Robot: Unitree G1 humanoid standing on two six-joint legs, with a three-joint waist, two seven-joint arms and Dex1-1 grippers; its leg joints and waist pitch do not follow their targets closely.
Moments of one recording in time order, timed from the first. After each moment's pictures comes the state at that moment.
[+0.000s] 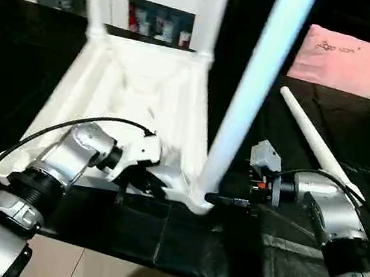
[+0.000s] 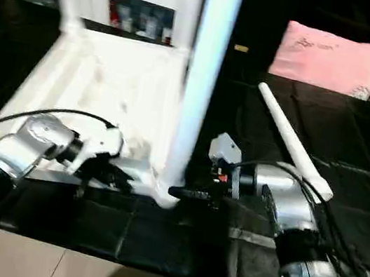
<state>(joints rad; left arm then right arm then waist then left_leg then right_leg) -0.64 0.45 -0.38 0.54 0.03 0.13 -1.42 -0.59 -0.40 0.20 0.62 0.15 0.03 1.40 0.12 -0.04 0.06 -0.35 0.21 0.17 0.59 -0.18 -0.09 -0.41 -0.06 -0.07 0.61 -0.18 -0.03</state>
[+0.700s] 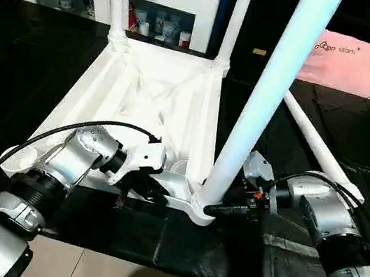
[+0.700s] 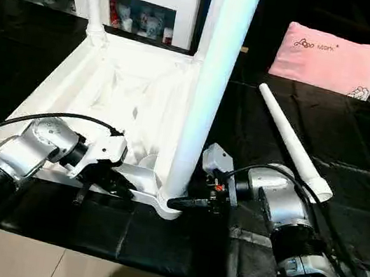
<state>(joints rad) -0.64 0.45 -0.39 0.54 0.03 0.10 -1.44 -0.59 -0.40 0.24 0.67 0.15 -0.01 1.50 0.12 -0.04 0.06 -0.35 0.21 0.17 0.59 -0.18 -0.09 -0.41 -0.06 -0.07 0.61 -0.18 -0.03</state>
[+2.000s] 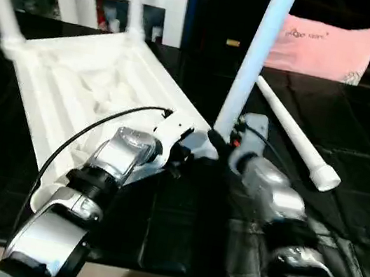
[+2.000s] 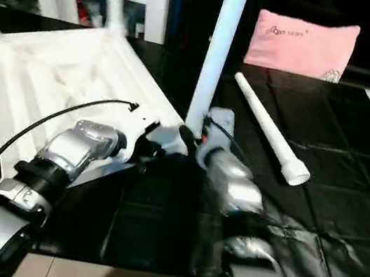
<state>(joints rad) -0.77 0.11 -0.18 0.69 0.06 0.52 -0.68 -0.70 0.02 -0.11 0.77 0.14 0.25 0.26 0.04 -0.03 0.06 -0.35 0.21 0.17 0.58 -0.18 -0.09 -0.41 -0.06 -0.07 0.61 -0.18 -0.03</state>
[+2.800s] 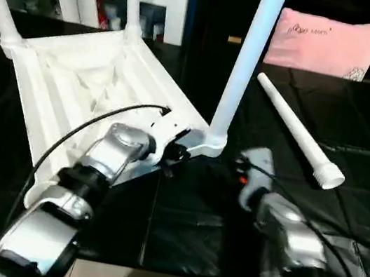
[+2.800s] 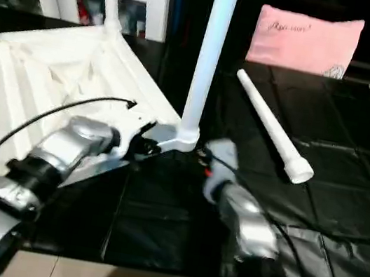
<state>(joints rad) -0.75 0.21 -0.24 0.68 0.07 0.38 -0.82 -0.37 -0.16 -0.01 0.43 0.14 0.25 0.55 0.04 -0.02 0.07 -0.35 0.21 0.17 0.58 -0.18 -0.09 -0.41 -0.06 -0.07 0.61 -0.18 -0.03</state>
